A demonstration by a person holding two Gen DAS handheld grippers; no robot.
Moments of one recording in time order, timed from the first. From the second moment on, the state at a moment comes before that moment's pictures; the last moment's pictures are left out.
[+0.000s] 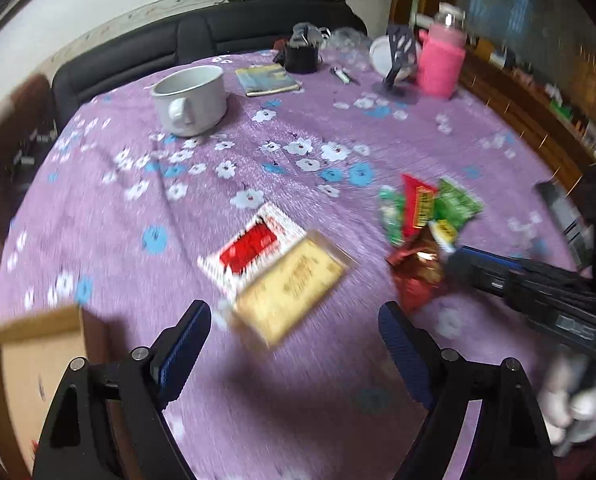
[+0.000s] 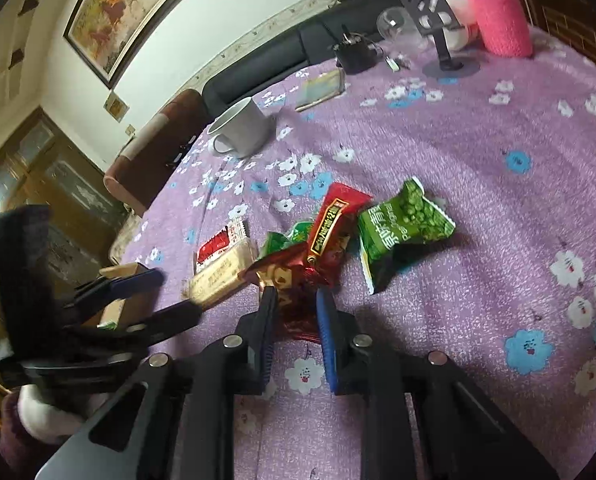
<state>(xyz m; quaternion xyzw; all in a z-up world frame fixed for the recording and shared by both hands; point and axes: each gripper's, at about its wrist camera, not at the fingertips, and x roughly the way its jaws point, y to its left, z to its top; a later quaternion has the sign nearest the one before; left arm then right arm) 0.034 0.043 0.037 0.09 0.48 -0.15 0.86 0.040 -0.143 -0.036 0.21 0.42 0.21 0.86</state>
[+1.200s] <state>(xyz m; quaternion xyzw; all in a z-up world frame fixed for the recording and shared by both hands) 0.008 0.026 0.018 0.08 0.48 -0.16 0.86 0.049 -0.111 -0.044 0.16 0.43 0.22 0.86</state>
